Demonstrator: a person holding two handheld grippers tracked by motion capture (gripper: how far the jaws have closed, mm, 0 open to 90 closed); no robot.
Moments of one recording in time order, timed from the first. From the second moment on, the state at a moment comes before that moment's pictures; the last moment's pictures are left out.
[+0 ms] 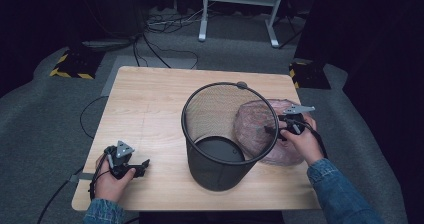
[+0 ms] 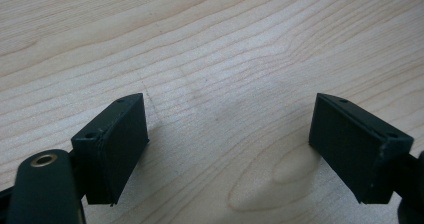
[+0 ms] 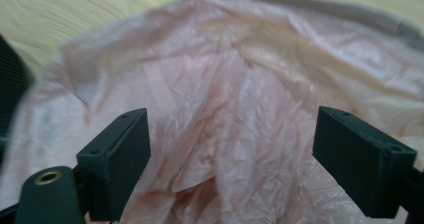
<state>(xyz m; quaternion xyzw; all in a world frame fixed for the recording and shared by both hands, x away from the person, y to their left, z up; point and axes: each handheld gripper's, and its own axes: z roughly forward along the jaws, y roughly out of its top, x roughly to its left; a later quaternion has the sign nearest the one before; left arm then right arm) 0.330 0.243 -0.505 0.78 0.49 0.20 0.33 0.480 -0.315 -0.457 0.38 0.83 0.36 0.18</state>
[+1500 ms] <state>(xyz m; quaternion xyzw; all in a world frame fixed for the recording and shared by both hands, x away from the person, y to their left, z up) 0.330 0.243 -0.505 0.78 0.49 0.20 0.33 0.439 -0.359 -0.433 0.35 0.80 0.44 0.20</state>
